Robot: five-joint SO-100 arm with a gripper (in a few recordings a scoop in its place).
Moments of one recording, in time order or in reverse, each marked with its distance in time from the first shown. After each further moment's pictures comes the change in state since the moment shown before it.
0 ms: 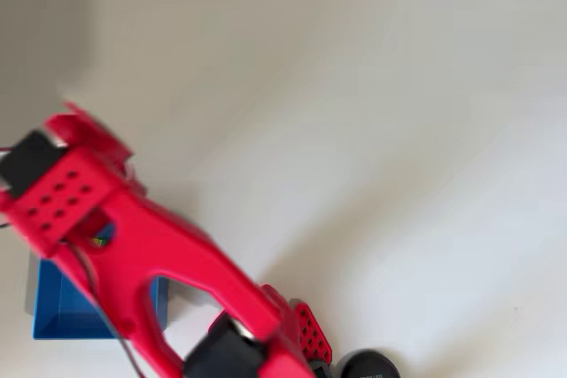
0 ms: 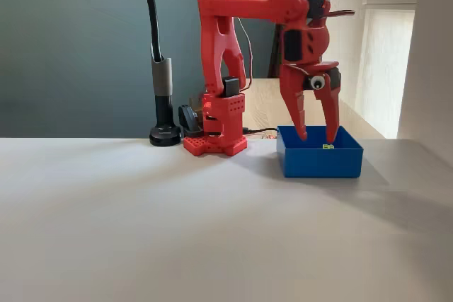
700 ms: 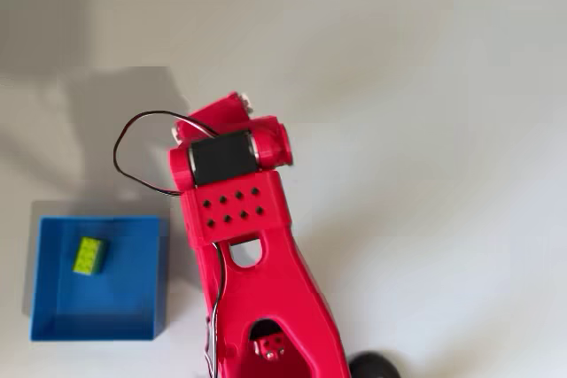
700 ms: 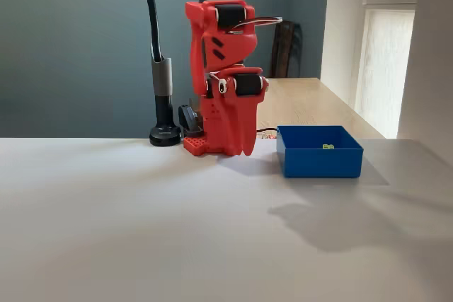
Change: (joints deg) arm 27.0 22.9 23.7 -14.2 -0.6
